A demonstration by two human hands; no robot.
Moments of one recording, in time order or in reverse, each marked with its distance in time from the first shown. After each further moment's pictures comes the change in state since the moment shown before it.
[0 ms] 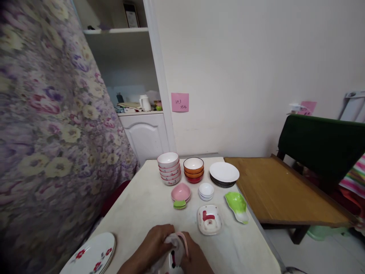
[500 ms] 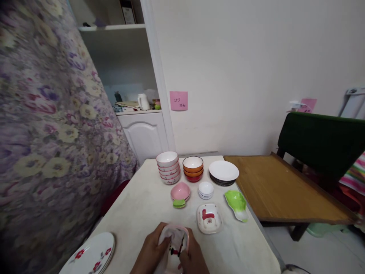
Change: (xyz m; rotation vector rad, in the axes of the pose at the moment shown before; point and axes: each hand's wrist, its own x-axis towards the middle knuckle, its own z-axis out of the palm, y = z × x) left_hand -0.016 0.001 0.020 -0.327 0.176 -0.171; right_hand 0.000 0.014 0.010 0.016 0.206 0.024
